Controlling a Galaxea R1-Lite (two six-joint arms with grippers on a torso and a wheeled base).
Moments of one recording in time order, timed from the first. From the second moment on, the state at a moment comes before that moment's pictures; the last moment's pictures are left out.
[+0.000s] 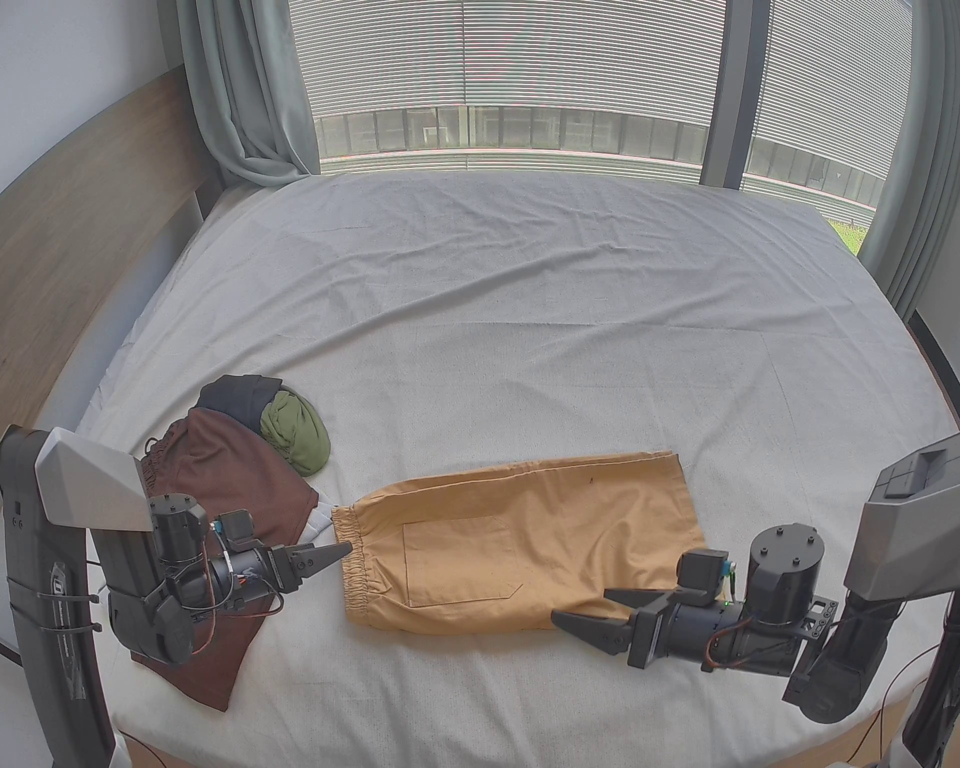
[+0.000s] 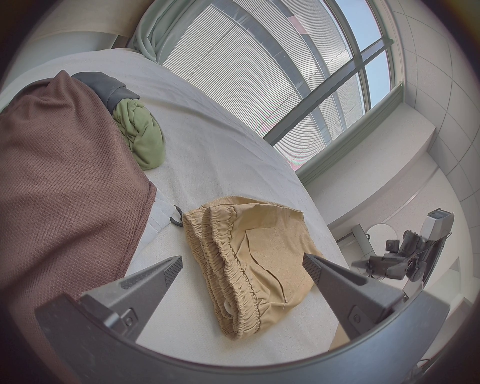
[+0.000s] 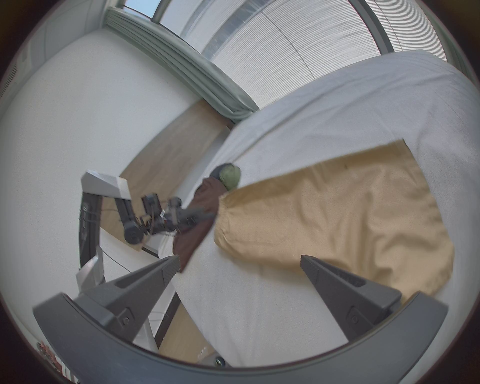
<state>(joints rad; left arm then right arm) -0.03 2.39 -0.44 -1.55 -0.70 -0.37 0.62 2.09 -0.25 -1.54 0.29 0.47</state>
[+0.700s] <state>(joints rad) -0.03 2.45 -0.47 -1.55 -0.69 -0.37 0.39 1.99 -0.36 -1.54 0.42 0.51</state>
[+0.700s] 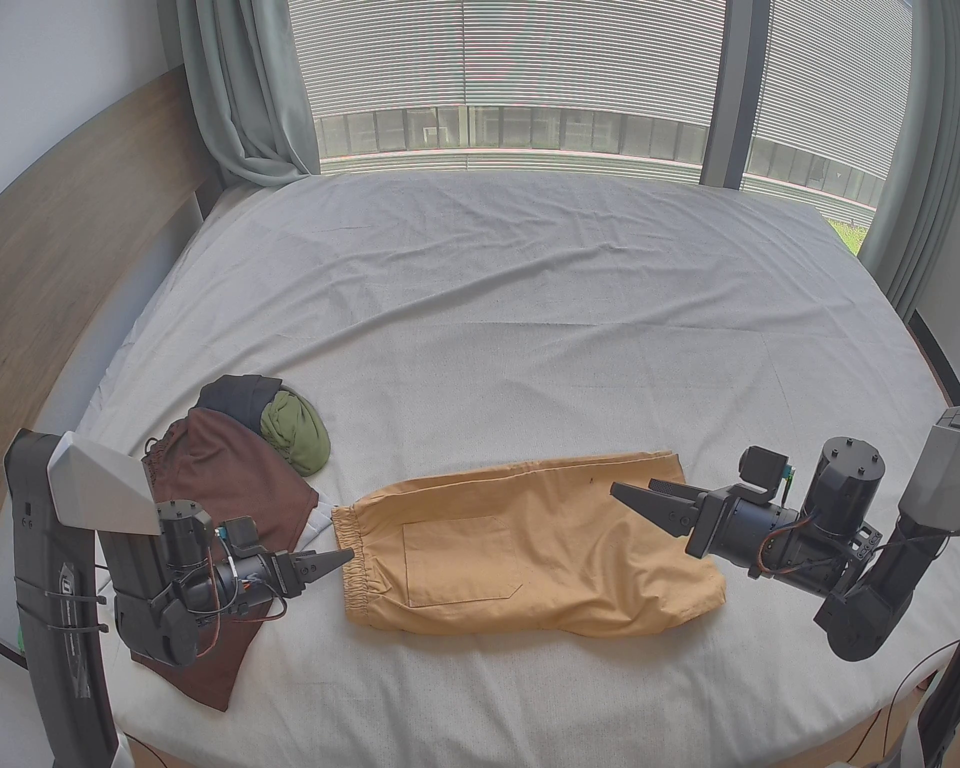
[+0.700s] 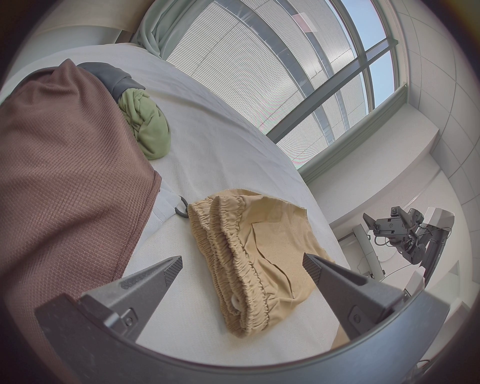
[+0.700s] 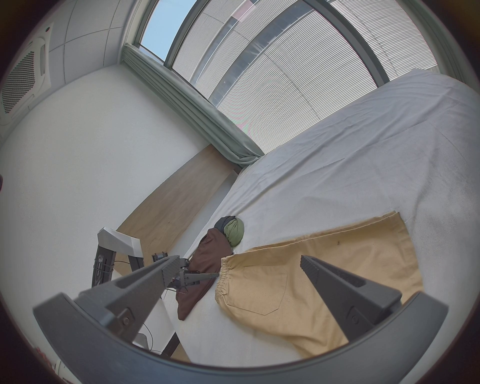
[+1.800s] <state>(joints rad) -0.20 2.60 -0.65 -1.55 -0.59 -0.58 0.42 1.99 -0.34 -1.54 0.42 0.51</state>
